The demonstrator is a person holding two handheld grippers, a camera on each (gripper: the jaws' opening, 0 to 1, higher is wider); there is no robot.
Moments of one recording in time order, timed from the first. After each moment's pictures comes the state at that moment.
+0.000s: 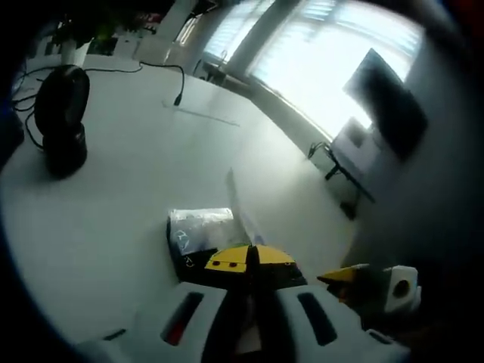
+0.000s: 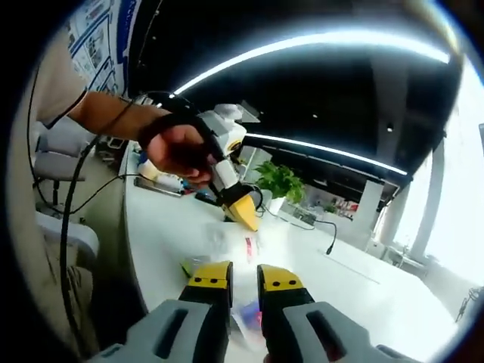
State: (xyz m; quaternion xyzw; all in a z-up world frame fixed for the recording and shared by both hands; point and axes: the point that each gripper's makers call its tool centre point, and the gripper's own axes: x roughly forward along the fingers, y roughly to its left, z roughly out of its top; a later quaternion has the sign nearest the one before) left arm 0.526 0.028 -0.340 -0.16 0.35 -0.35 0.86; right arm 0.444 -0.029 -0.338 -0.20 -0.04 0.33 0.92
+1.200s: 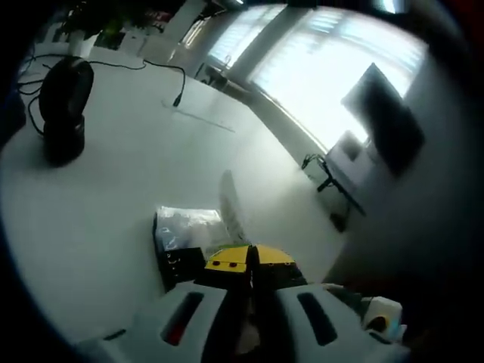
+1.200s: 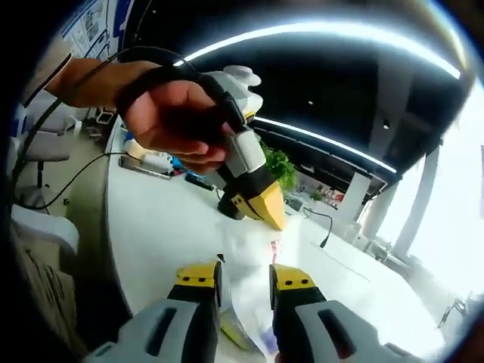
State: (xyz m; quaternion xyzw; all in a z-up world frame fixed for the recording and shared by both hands) left arm 0.521 0.021 -0.327 -0.20 0.34 -0.35 0.85; right arm 0.465 0.005 -0.348 -0.26 -0.01 0.27 0.93
